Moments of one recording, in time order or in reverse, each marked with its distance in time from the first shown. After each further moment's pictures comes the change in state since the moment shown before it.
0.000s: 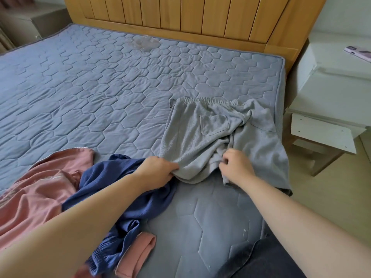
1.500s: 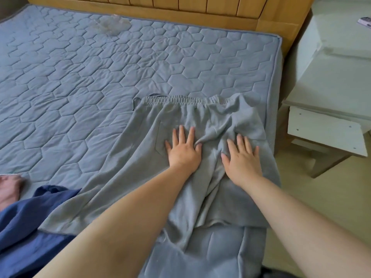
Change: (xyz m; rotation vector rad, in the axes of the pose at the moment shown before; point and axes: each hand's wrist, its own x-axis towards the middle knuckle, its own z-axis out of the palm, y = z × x) left_hand 0.221 0.092 0.043 -0.420 0.083 -0.477; right_hand 0.069 0.110 0.005 -0.252 -0.186 0.152
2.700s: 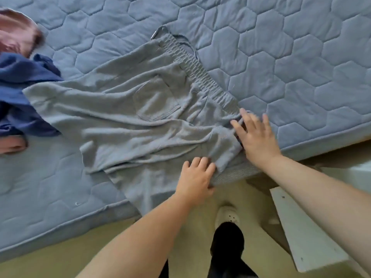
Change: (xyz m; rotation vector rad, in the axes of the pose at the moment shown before) left_hand 0.035 0.228 0.067 0.009 0.002 -0.334; right_hand 0.271 0.131 -0.077 -0.321 -0.083 -1.197
